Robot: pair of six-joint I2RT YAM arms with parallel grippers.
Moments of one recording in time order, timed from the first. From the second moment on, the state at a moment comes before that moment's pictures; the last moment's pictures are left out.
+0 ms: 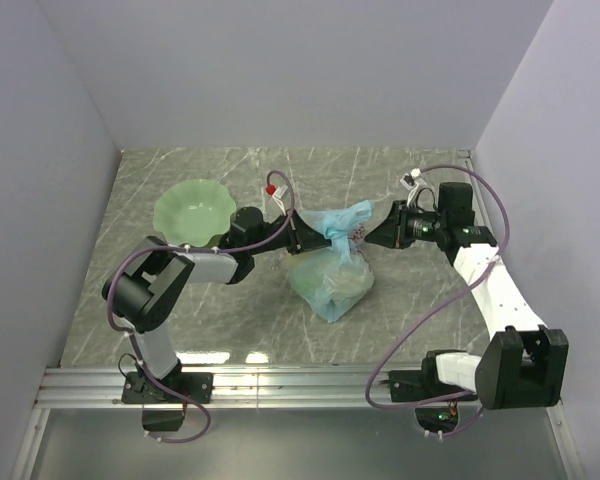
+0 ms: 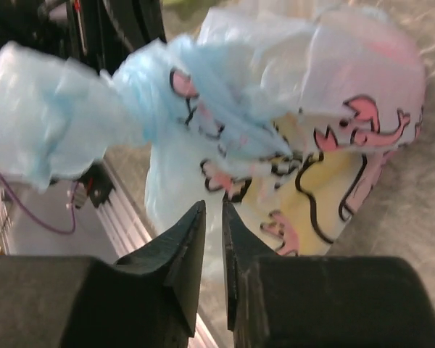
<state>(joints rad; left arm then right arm) -0.61 1.77 0.82 0.91 0.62 -1.11 0.02 1.21 0.94 -0.44 -0.92 0.12</state>
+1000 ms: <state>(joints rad) -0.63 1.88 0.85 1.11 0.71 -1.26 0.31 1.46 0.84 -0.02 -0.93 0.46</state>
